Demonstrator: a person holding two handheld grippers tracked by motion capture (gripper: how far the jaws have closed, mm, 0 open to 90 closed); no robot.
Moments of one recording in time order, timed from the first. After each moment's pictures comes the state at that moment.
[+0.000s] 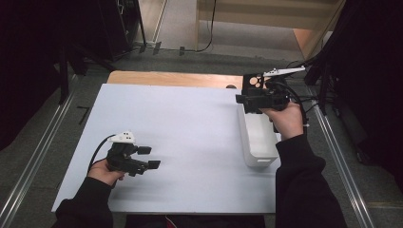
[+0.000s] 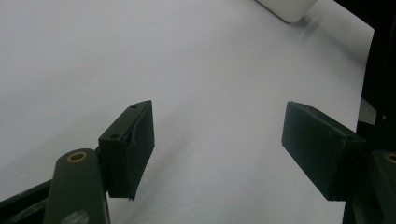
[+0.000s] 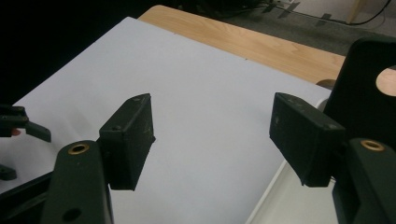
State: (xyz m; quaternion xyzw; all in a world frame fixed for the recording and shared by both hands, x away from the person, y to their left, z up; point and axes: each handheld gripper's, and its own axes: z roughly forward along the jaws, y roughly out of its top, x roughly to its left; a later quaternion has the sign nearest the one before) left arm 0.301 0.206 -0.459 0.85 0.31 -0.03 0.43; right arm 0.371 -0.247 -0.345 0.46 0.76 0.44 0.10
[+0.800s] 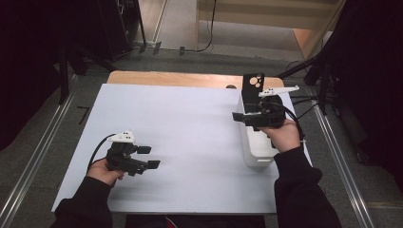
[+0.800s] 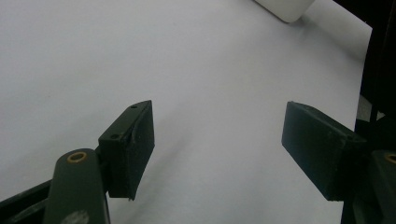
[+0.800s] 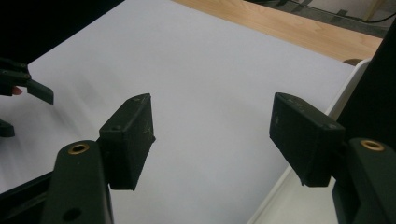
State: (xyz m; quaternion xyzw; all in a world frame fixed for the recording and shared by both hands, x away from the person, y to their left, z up) left arm 0.301 0.206 -0.457 0.85 0.30 -0.02 0.43; right arm 0.343 -0.240 -0.380 0.43 0.78 0.44 0.10
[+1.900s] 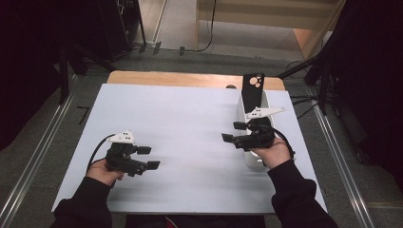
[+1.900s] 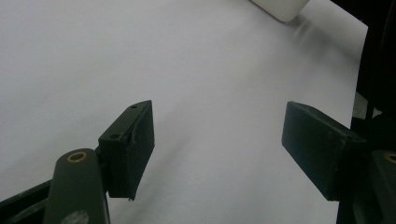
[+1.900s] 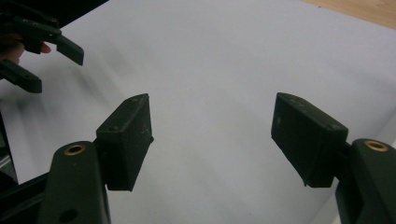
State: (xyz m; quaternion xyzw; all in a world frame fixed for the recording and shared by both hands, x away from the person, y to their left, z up) left arm 0.300 0.207 -0.456 0.85 0.30 -0.03 0.43; right arm 0.306 -0.210 -0.413 0.40 0.80 0.44 0.08
